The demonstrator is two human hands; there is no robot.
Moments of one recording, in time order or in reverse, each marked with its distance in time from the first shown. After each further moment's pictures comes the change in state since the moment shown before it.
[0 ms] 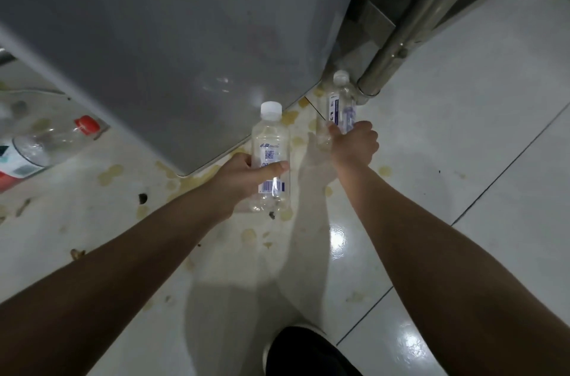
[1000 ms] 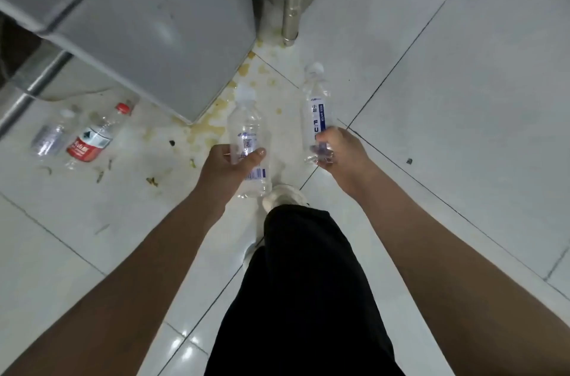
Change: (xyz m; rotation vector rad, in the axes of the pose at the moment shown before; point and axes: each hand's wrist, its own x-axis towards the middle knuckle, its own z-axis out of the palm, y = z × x) left_hand -0.285 0.090 0.057 0.206 0.153 -0.054; right_hand -0.251 0.003 -0.311 0.768 -0.566 0.414
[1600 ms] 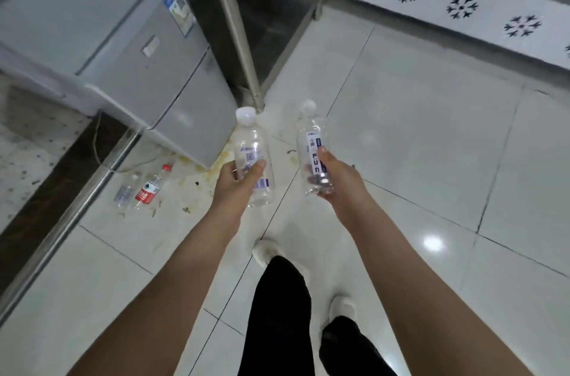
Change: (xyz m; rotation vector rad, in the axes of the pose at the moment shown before) left_hand -0.354 0.153 0.022 -0.141 0.000 0.165; right_hand -0.366 -0.069 -0.098 0.228 0.071 -0.115
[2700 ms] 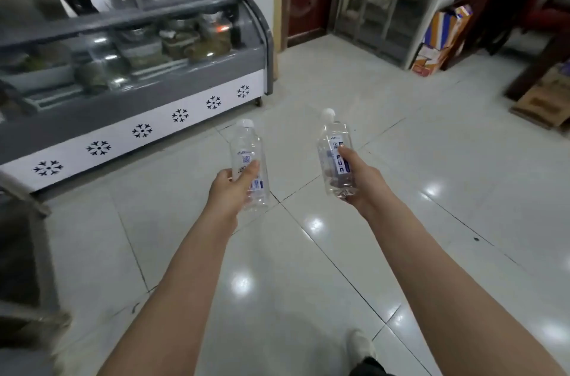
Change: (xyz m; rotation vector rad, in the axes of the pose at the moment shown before) left_hand -0.359 0.077 0.167 0.386 -1.077 0.298; right_hand -0.454 0.050 -0.211 0.767 0.993 -0.443
